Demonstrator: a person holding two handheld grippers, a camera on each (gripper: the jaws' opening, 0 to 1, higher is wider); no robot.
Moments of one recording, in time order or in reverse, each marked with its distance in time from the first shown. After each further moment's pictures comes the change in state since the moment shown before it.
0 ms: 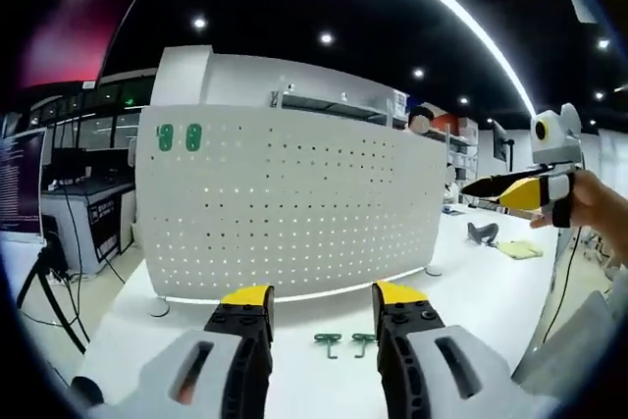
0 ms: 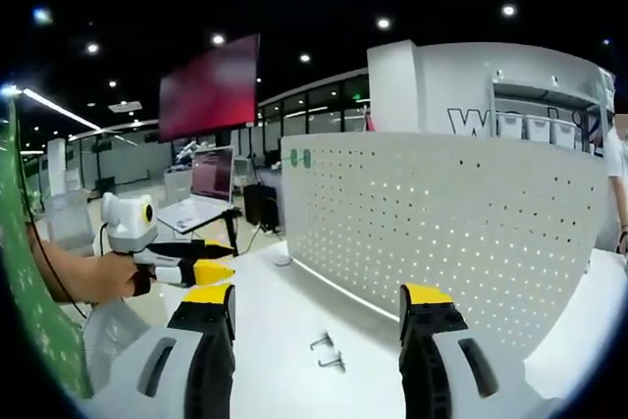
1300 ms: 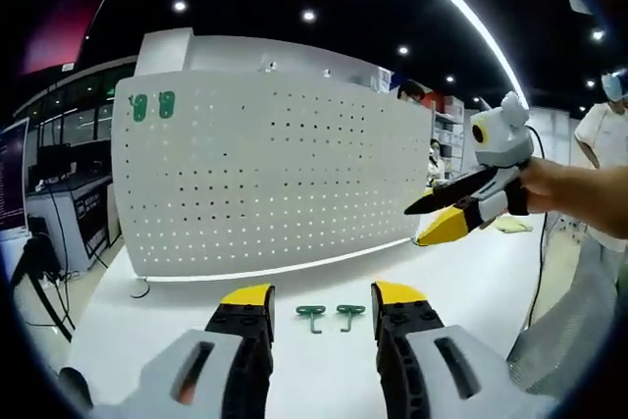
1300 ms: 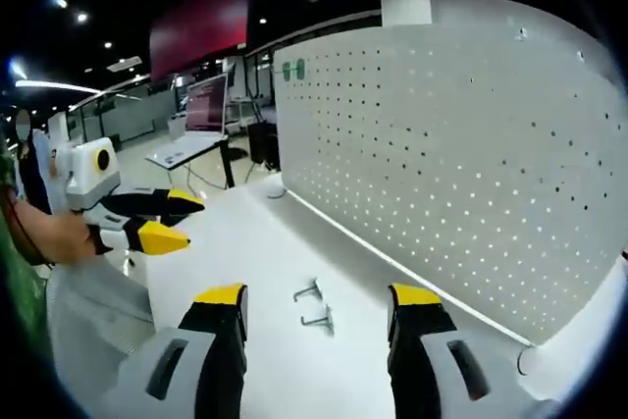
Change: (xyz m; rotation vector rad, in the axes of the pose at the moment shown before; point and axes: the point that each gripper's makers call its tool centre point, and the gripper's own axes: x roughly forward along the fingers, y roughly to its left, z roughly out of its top) left arm 0.008 -0.019 -0.038 0.032 0.093 -0.063; right arm 0.064 -0.027 -0.093 -0.021 0.290 0.054
